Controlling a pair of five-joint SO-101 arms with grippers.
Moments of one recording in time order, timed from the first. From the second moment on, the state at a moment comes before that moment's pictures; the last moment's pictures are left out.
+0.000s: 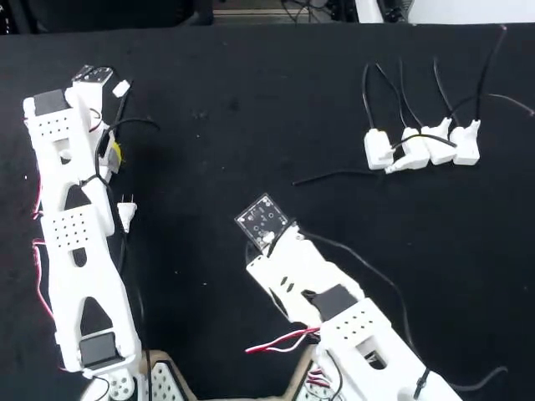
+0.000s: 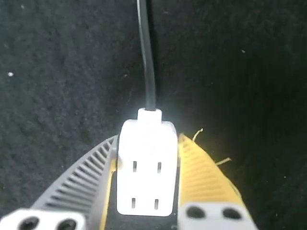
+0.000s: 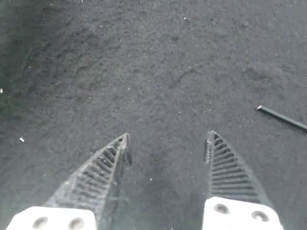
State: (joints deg) left arm -22.5 70.5 -82.4 100.3 -27.7; right arm -30.2 -59.8 90.5 23.3 12.5
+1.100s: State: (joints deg) left arm -13.1 27.4 -34.2 100.6 -9.2; right arm -30.2 -59.9 92.1 20.2 12.5
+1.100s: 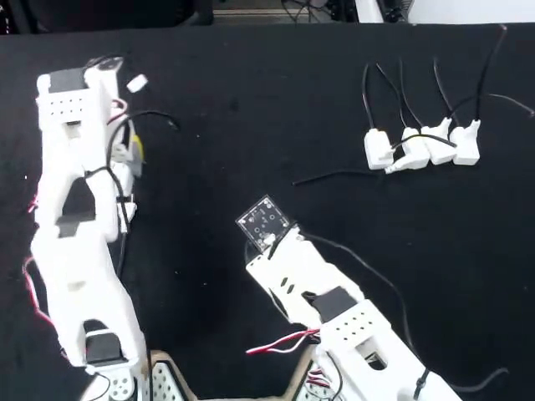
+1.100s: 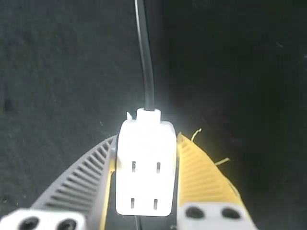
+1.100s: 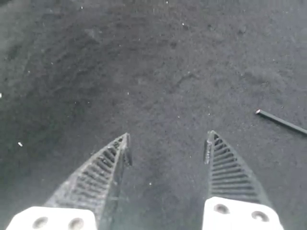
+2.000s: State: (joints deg) left arm 7.1 -10.3 34.7 67.6 -9.2; right arm -17.0 -59.9 90.5 23.5 5.9
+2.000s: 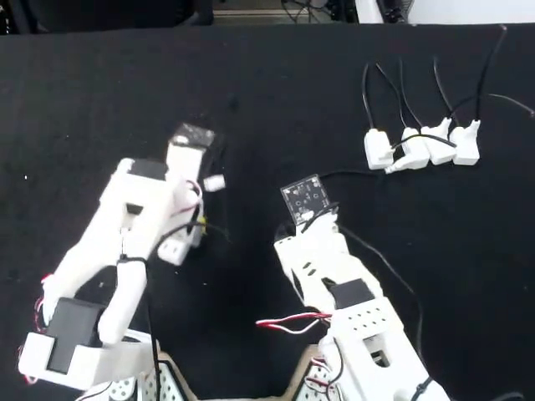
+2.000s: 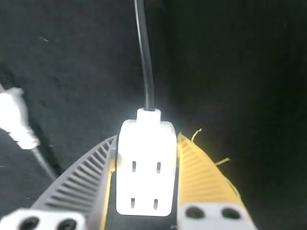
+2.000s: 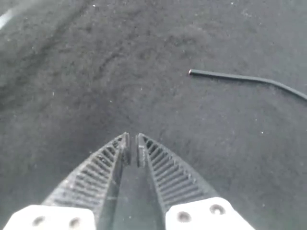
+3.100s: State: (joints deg) left arm -6.7 -11.6 35.6 71.2 -17.0; right arm -17.0 -59.9 90.5 23.3 6.0
